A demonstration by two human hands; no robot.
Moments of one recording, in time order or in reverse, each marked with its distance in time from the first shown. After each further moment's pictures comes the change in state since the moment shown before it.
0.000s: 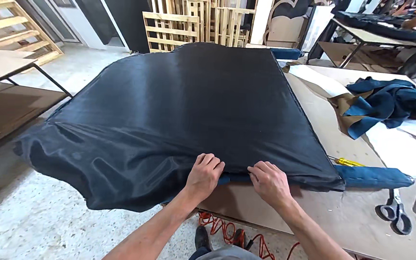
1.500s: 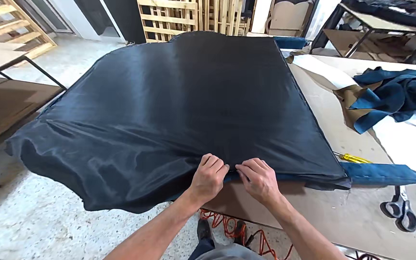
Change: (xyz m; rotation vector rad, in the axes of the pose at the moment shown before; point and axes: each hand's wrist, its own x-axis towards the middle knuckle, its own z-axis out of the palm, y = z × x) left_hand 0.000 0.010 0.011 -0.127 0.158 0.043; right_hand 0.007 -0.017 0.033 0.190 0.138 -0.084
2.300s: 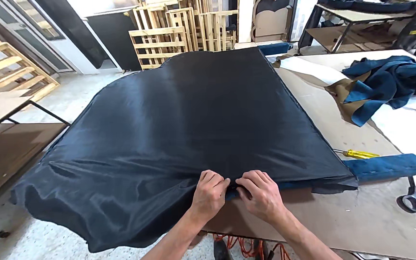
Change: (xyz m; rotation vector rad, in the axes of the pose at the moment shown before) left_hand 0.005 -0.019 0.003 -0.136 0.024 -0.009; right_hand 0.003 -0.013 0.001 0.020 0.048 0.093
